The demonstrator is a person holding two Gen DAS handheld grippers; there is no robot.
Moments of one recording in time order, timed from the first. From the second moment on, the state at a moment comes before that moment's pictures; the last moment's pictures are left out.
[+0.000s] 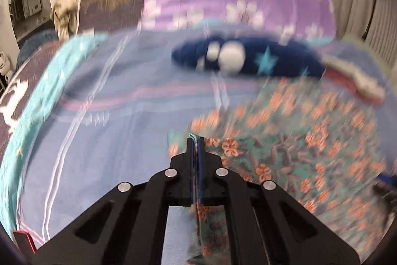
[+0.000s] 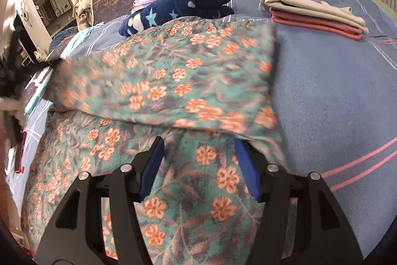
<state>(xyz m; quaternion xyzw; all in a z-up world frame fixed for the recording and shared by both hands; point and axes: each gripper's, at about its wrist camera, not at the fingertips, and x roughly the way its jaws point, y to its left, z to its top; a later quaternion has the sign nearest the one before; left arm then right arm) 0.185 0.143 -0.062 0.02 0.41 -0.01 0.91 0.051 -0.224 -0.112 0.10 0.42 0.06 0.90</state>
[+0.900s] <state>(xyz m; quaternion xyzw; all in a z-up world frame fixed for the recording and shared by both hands) 0.158 0.083 -0.109 0.05 0.41 -0.05 0.91 0.215 -0.337 -0.073 0.33 0.42 0.03 0.85</state>
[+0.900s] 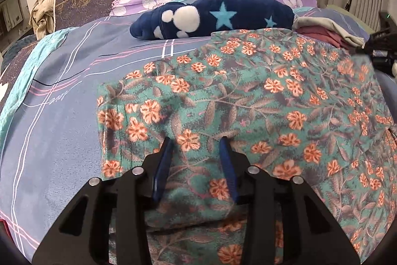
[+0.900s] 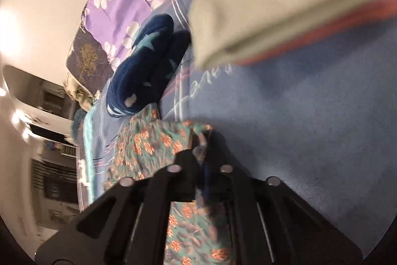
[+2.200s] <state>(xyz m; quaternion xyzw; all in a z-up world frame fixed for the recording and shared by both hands) 0.068 0.131 -0.082 0.00 0.39 -0.09 0.92 0.045 -0.266 -0.082 0.03 0.38 -0.02 0.93</state>
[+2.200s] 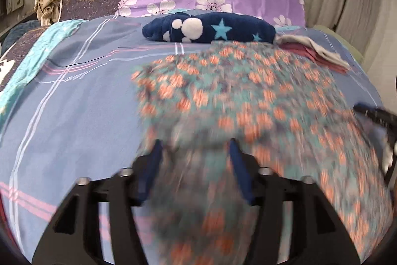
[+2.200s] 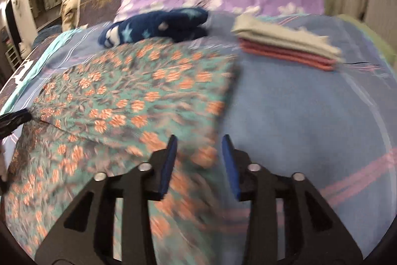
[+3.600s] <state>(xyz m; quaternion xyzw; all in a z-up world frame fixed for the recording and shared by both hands) -0.148 0.167 -0.122 -0.16 0.44 -0.23 0.85 -0.193 -0.301 -0.126 0.30 0.43 0.19 0.83</state>
